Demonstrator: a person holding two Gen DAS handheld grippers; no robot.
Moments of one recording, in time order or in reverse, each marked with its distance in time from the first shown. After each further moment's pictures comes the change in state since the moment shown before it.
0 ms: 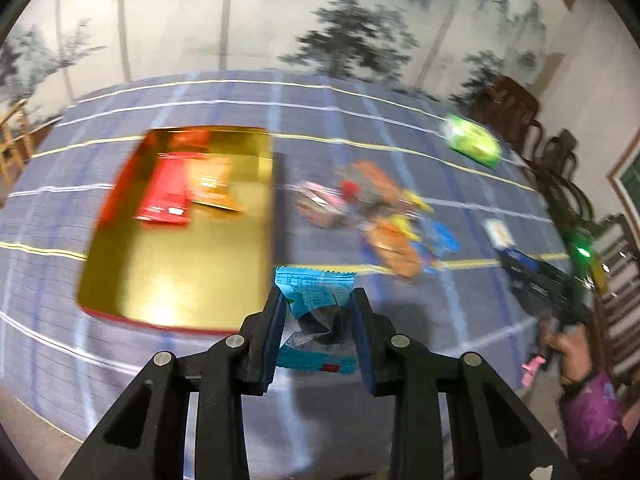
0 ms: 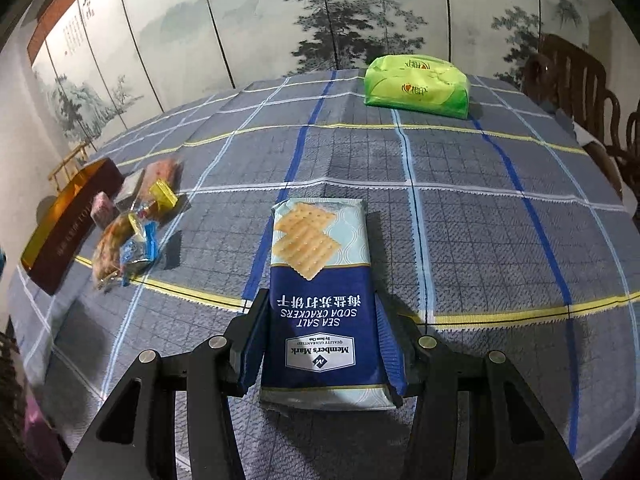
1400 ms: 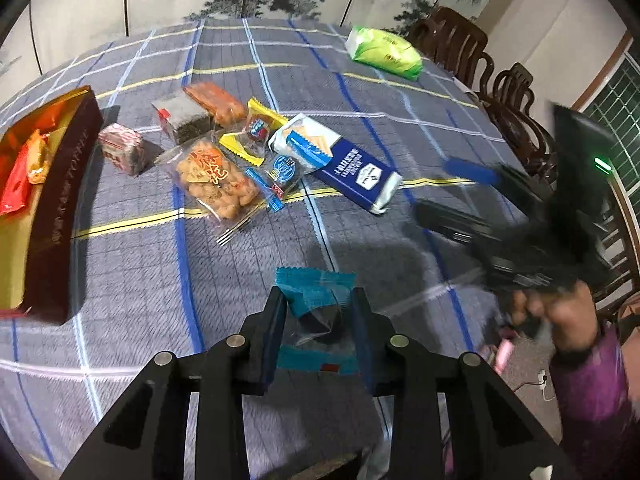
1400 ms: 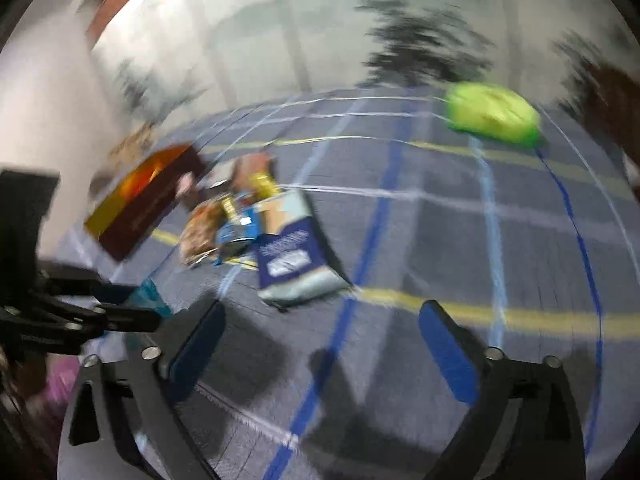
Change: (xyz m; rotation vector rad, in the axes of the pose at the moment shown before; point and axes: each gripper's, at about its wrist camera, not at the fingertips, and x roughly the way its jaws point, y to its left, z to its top) left arm 0.071 -0.148 -0.042 0.164 0.171 -0.178; right arm -0.028 0.047 0.003 -0.234 -0.017 0.247
